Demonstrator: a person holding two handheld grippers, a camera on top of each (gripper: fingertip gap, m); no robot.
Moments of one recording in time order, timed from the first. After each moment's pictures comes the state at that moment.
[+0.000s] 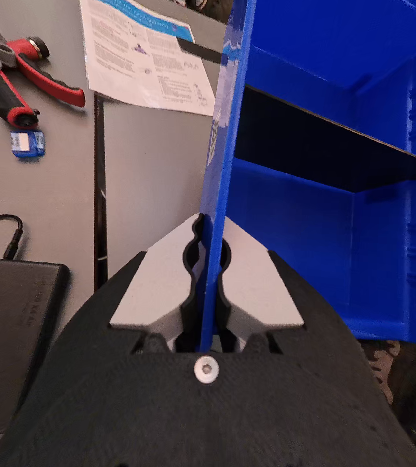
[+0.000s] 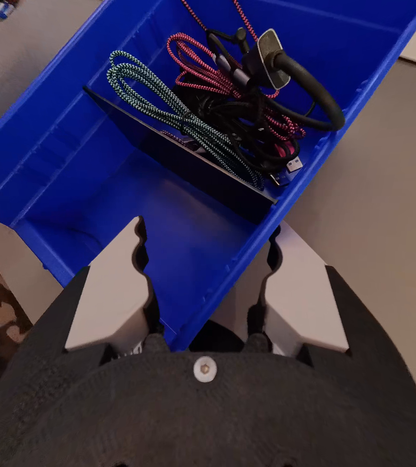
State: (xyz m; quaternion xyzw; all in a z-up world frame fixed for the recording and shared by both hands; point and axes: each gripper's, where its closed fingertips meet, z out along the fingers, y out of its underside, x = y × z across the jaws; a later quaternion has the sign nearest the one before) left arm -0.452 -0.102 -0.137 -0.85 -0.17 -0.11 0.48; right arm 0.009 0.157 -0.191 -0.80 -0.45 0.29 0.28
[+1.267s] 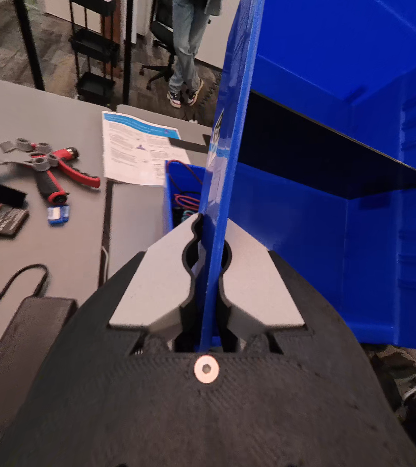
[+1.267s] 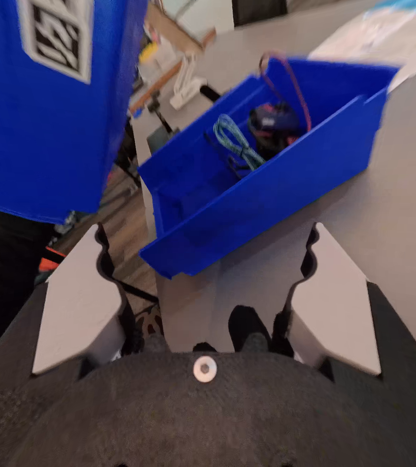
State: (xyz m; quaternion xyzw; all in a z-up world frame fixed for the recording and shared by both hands) left arm -0.445 -0.120 -0.032 -0.79 -0.17 -0.10 0.58; right arm -0.232 -0.012 -0.121 -0.66 -0.46 0.55 0.23
